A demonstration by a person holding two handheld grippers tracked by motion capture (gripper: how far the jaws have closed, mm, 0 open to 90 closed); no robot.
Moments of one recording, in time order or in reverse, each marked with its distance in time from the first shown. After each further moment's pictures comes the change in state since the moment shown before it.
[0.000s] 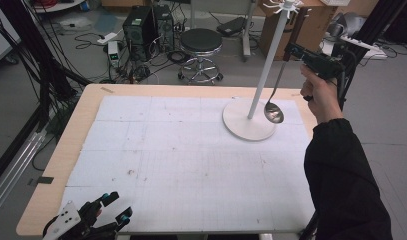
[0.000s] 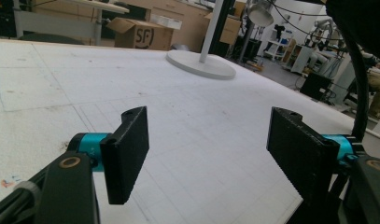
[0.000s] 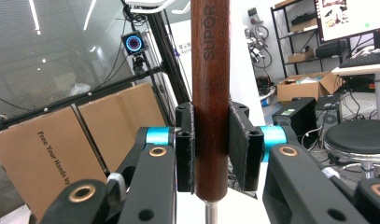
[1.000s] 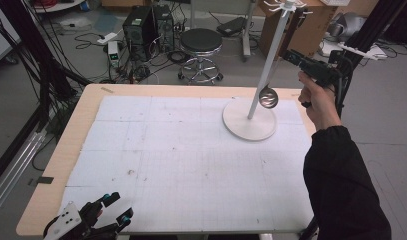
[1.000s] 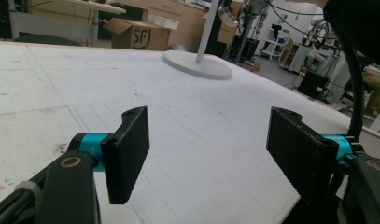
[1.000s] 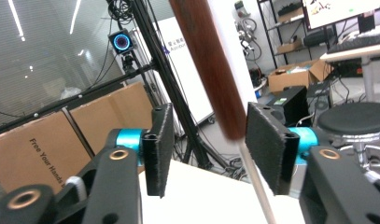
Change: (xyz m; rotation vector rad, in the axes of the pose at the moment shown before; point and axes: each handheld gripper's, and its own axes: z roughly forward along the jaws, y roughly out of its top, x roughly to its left) left arm -0.004 0.001 0.001 -0.001 -0.014 0.003; right arm 0.001 -0.019 -0.006 0.016 -0.052 0.065
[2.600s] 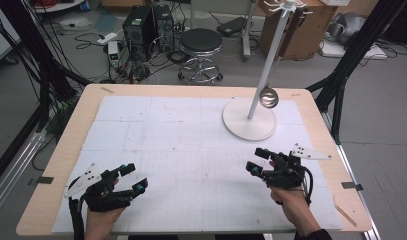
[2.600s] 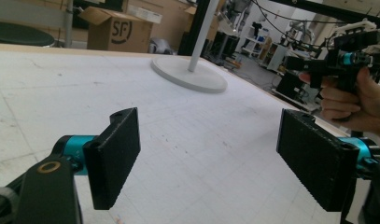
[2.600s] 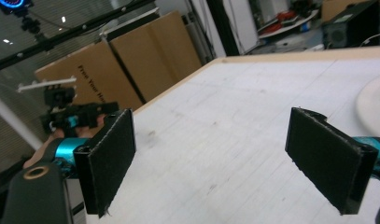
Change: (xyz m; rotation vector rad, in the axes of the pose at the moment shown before) left arm 0.036 0.029 0.070 0.041 -0.090 -0.059; right arm 0.101 -0.219 -0.064 0.220 0.137 0.021
